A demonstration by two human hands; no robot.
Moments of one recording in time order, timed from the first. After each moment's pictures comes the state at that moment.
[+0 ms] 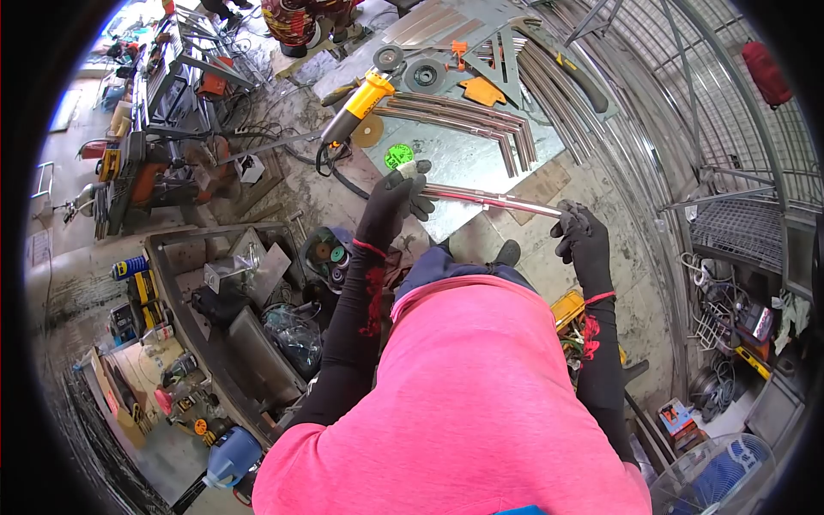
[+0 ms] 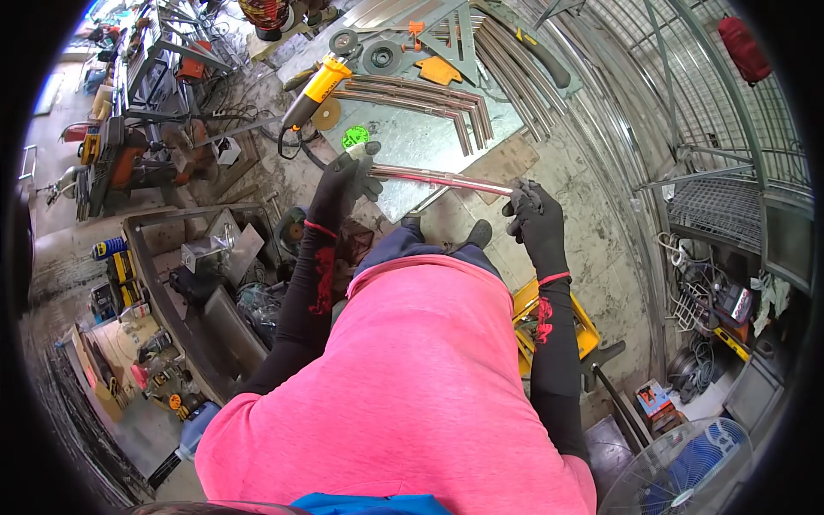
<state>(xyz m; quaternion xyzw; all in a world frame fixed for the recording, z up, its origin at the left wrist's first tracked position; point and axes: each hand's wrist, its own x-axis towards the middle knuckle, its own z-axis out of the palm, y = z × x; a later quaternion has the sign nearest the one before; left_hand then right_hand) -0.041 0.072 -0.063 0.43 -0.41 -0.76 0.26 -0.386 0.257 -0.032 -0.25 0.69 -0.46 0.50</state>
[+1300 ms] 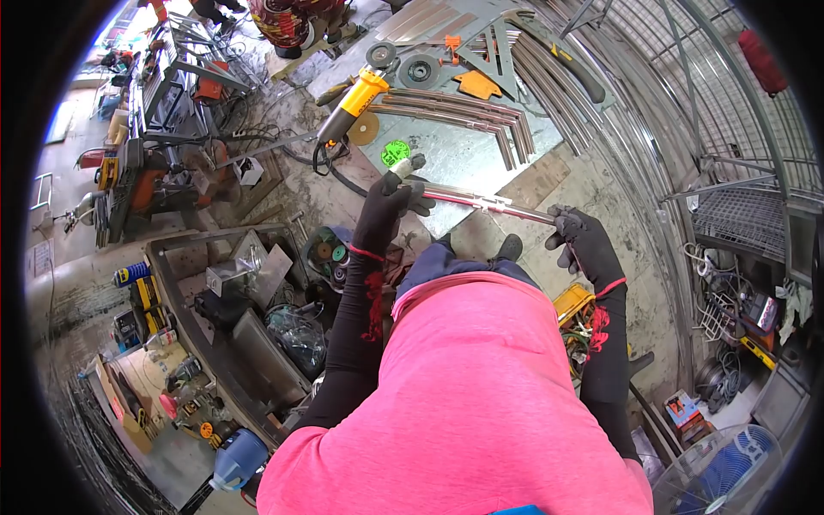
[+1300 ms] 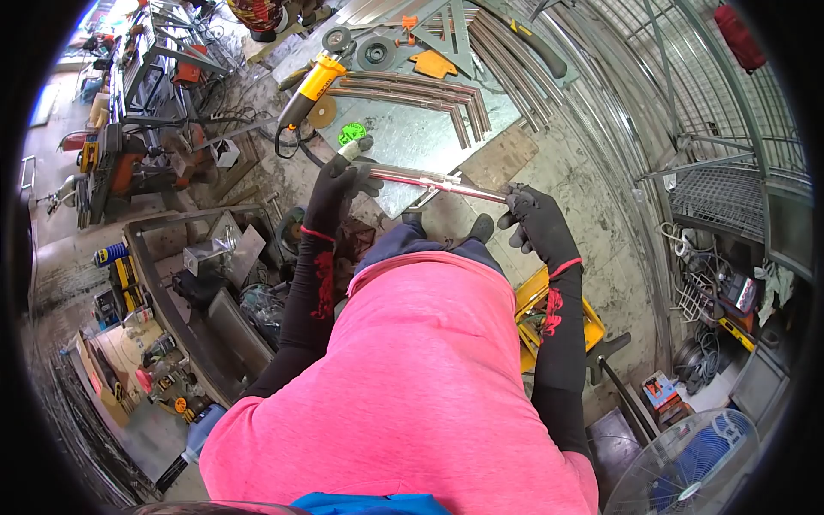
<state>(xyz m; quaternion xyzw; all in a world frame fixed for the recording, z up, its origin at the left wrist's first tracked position) -0.038 0.084 -0.050 0.38 -0.45 -0.75 0.29 -0.399 0.259 -0.010 -0.23 0.70 -0.30 0.60</state>
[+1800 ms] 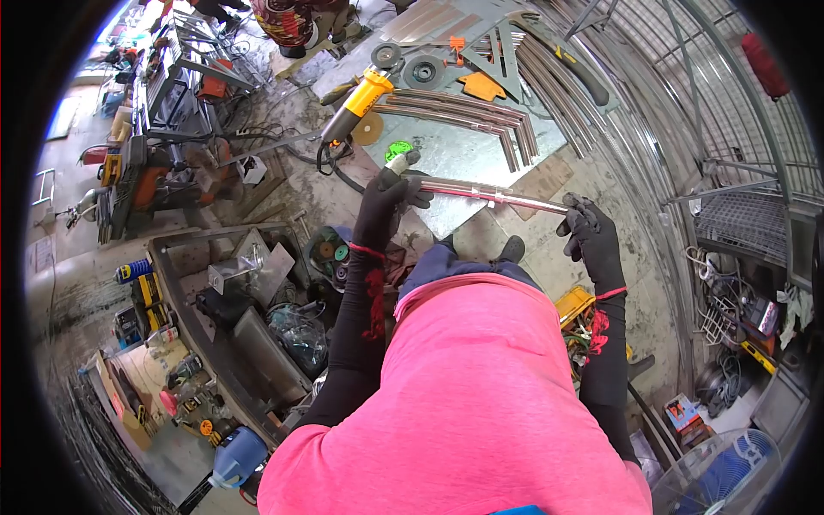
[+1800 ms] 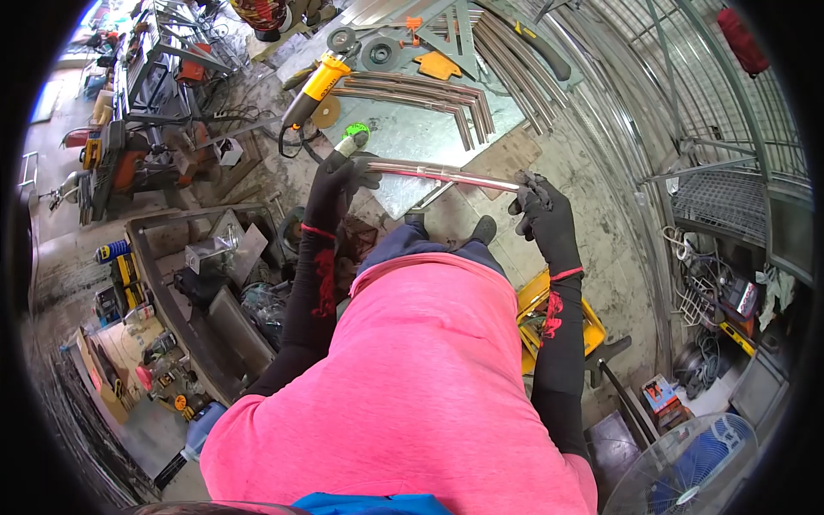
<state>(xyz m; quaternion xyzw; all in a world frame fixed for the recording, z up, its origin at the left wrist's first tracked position) -0.039 0.079 -0.047 0.38 -0.41 -0.76 0.34 -0.398 0.261 -0.021 -0.28 0.69 -0.43 0.52</state>
